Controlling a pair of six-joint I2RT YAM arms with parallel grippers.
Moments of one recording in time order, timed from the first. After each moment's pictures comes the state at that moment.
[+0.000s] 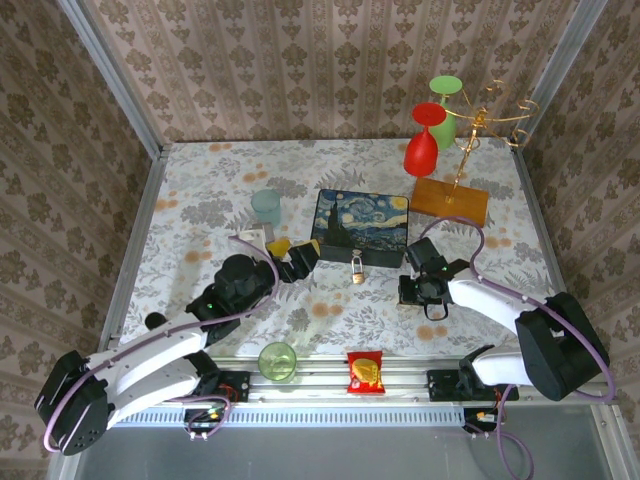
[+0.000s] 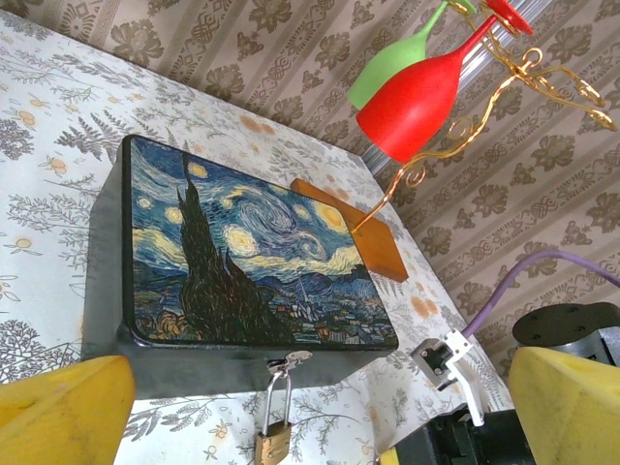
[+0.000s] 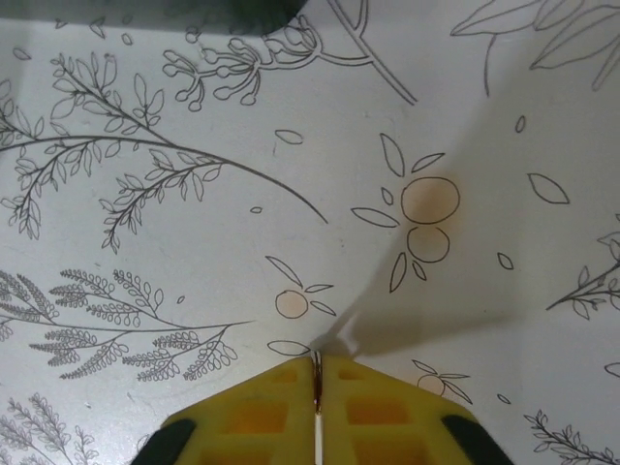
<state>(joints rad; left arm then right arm) -0.84 0.91 0.41 0.37 -0.08 -0.72 0.43 1.31 0.58 -0.49 -0.04 0.50</state>
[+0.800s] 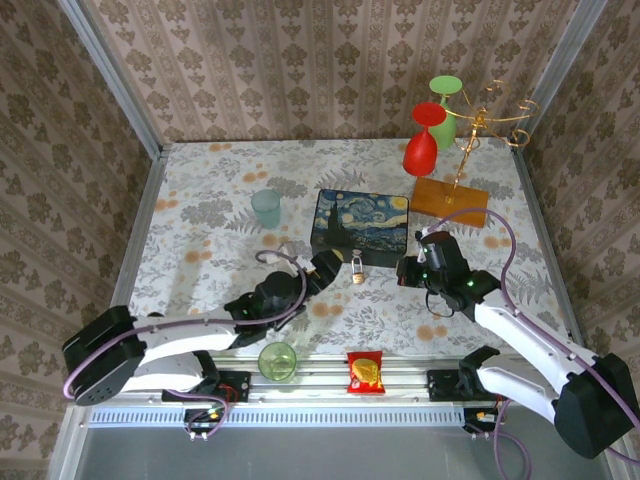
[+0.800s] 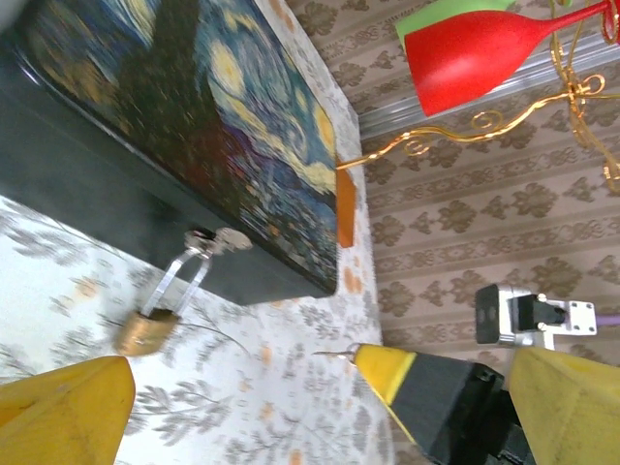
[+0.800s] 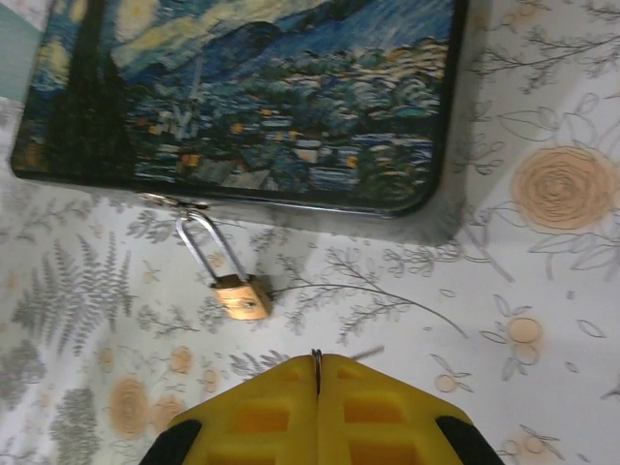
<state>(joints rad) -1.12 1.23 0.42 0.58 -0.30 -1.32 0.45 0.98 0.58 -0.37 -0.07 0.61</state>
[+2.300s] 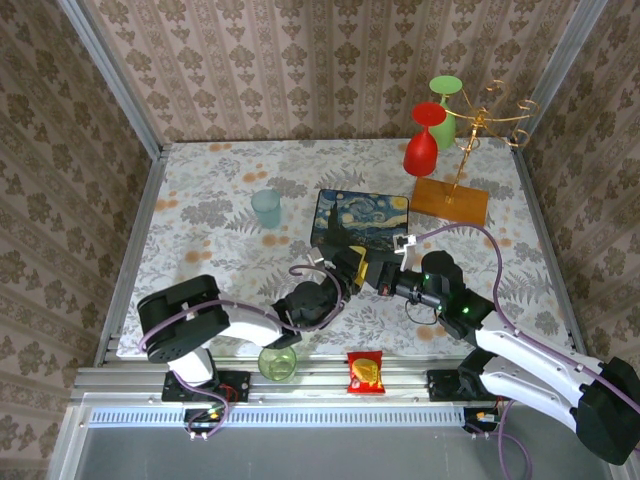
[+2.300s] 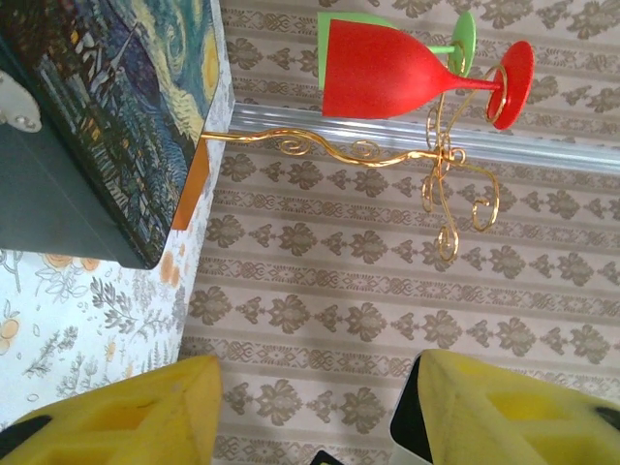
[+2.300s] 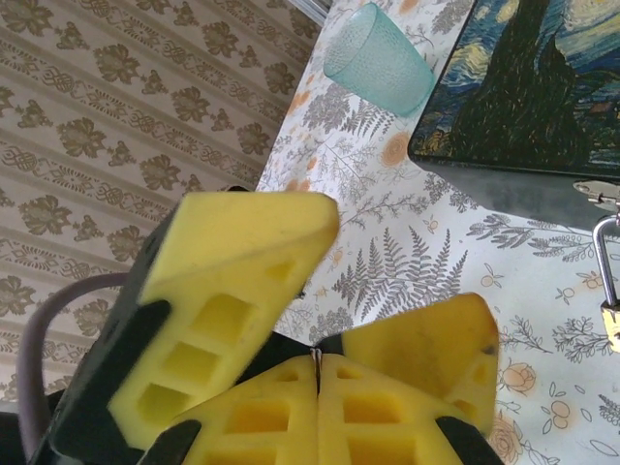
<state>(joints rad) -1.22 1.64 0.53 1.15 -0.43 -1.69 0.65 0.87 0.40 0.20 -0.29 0.84</state>
